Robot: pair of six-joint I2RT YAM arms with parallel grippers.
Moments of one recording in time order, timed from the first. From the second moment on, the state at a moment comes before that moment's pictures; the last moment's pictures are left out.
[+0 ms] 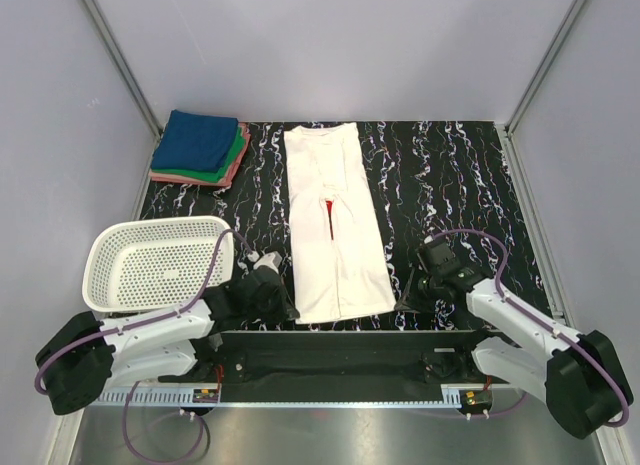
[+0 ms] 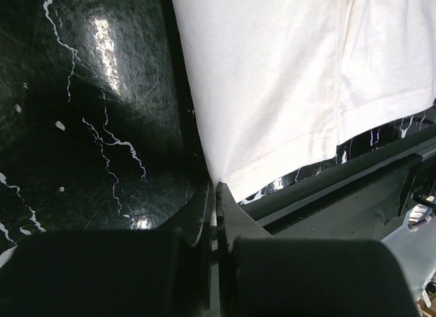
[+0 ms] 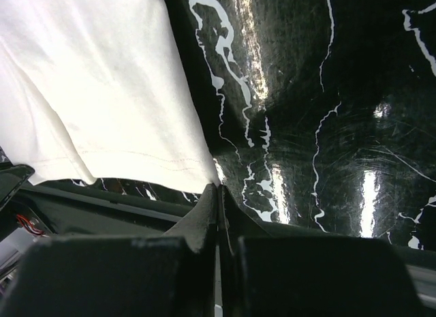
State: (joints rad) left arm -0.92 0.99 0.33 -0.23 0.00 -1.02; right arm 0.49 1.01 0.47 -0.57 -0.19 0.84
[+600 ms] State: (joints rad) left arm -0.91 1.01 0.49 -0.35 -0.03 -1.01; right arm 0.51 1.03 0.63 -0.67 -0.11 0.83
